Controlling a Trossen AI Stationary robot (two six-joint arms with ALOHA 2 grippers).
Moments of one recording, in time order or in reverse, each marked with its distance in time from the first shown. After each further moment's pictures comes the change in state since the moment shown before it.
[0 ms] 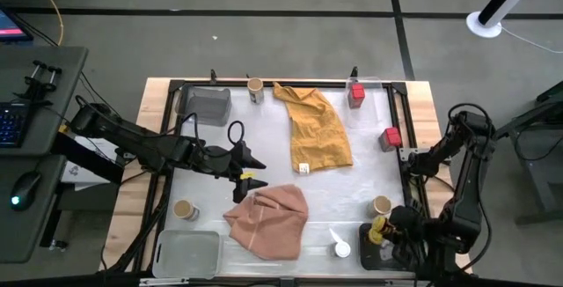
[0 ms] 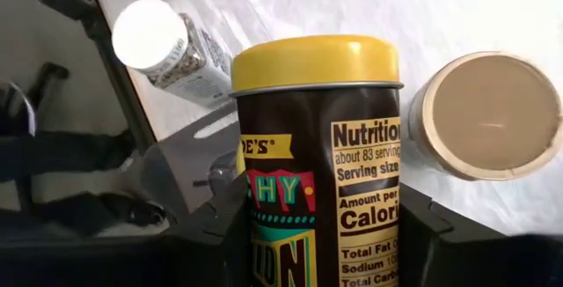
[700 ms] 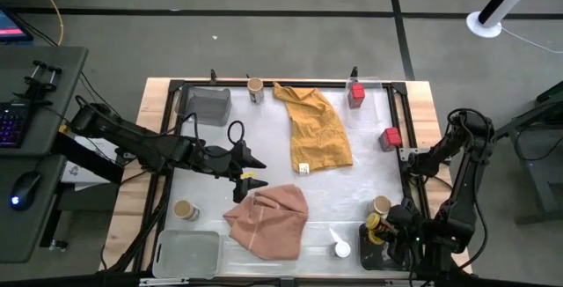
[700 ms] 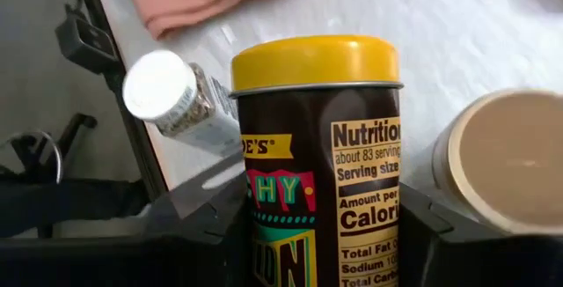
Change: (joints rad) left arm 0.000 0.000 0.001 0.007 -0.001 0.017; right arm 0.004 0.000 -0.095 0.121 0.158 0.028
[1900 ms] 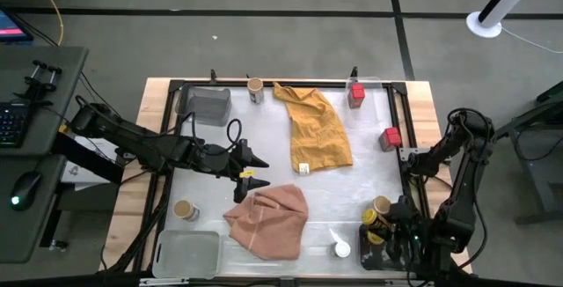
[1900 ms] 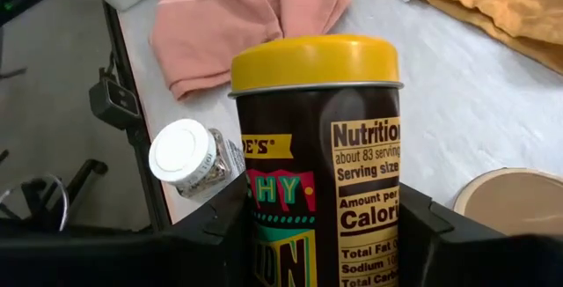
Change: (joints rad) left arm 0.000 0.000 0.000 0.065 0.000 0.044; right arm -0.003 -0.001 0.000 -0.001 0.155 -0.018
